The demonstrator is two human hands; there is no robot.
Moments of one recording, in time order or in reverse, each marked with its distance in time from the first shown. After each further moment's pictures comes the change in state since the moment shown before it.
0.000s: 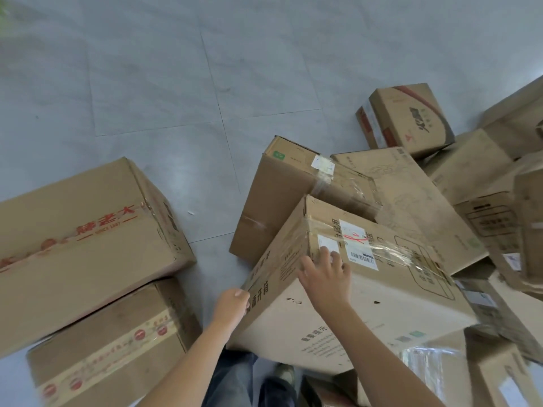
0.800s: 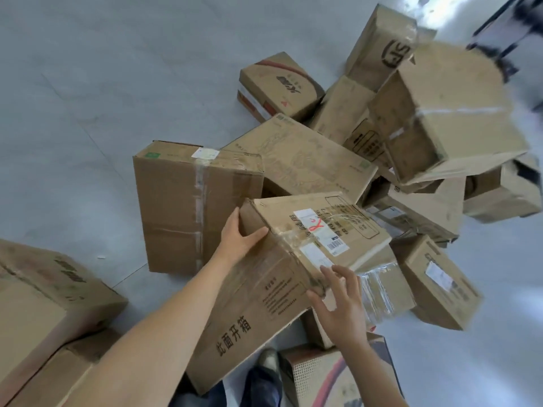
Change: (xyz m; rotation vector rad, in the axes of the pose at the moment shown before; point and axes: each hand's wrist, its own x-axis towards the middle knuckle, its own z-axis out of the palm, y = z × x) left_hand -0.068 0.116 0.195 0.373 -0.268 0.577; right_hand -0.202 0.162 0.025 0.716 0.558 0.449
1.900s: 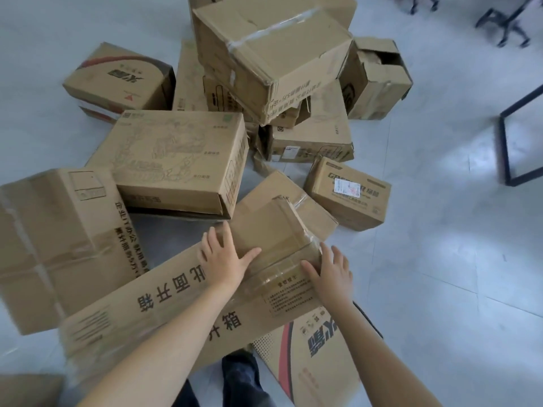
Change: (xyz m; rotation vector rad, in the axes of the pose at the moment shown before) left_hand -0.077 -0.002 0.305 1.015 -0.021 0.335; right_hand -0.103 0.207 -0.144 -0.072 -0.240 0.933
